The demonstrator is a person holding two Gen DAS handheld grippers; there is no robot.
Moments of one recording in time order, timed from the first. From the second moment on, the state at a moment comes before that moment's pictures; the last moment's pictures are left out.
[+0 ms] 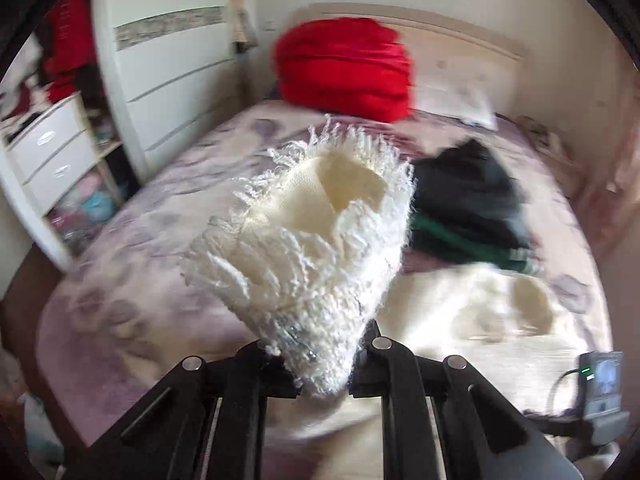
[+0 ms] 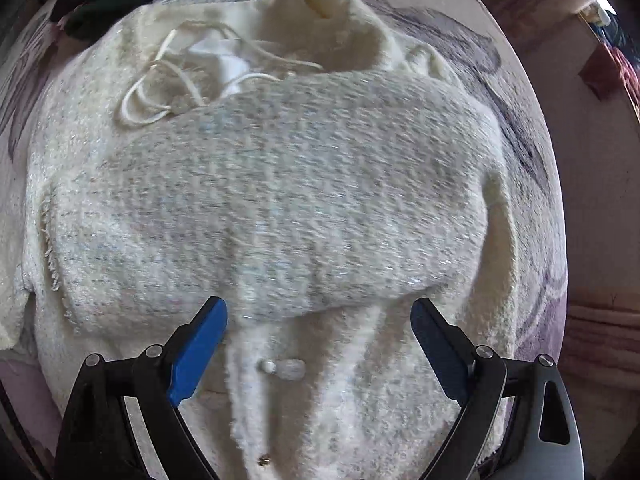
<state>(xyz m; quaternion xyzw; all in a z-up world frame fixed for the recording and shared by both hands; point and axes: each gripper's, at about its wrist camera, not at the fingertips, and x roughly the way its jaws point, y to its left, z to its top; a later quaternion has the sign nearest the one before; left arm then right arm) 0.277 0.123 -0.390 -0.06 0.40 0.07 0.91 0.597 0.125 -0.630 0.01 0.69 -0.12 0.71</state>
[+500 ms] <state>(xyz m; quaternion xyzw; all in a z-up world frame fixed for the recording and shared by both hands) 0.342 -0.232 -0.494 -0.03 0.55 -0.17 0.82 0.502 -0.162 -0.621 0.16 0.70 -0.18 0.68</state>
